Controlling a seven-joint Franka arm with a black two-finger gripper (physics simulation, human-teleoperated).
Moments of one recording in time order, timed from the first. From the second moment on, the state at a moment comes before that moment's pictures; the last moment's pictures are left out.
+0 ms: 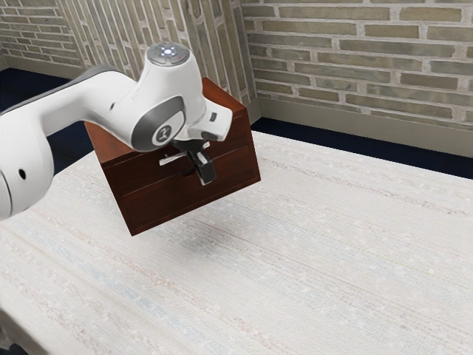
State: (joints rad) arm 0.40 0.33 -0.31 -1.46 0.46 2.03 0.37
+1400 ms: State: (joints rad) arm 0.36 0.19 -0.35 -1.66 0.45 2.05 0.35
